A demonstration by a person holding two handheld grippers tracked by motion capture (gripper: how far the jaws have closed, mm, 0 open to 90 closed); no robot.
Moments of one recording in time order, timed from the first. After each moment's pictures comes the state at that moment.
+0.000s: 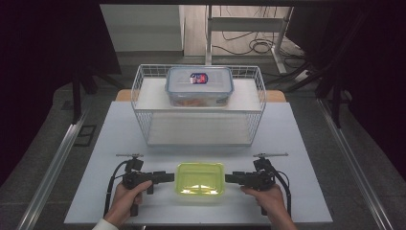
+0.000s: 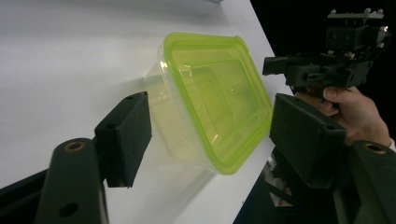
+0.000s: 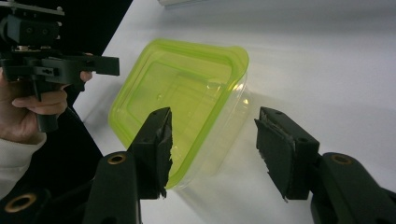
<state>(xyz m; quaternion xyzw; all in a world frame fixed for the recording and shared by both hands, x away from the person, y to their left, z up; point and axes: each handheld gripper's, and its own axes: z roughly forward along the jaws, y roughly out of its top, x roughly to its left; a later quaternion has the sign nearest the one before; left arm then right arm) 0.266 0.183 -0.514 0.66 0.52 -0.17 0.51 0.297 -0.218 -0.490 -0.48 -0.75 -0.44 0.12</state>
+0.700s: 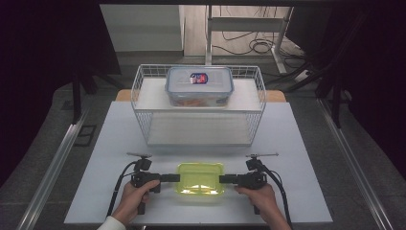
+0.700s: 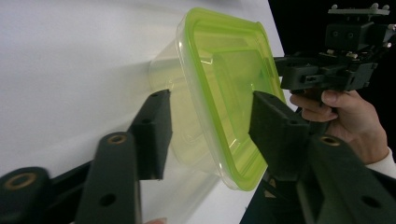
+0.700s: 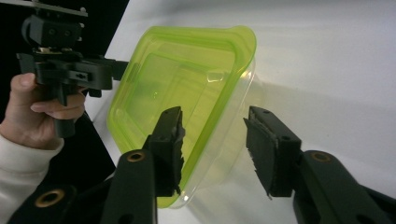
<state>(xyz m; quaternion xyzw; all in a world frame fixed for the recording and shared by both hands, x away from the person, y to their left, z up) 0.280 0.169 -0.534 0.66 0.54 -0.22 0.48 0.307 -0.204 -0.512 -0.50 -0.74 -0.43 0.17</state>
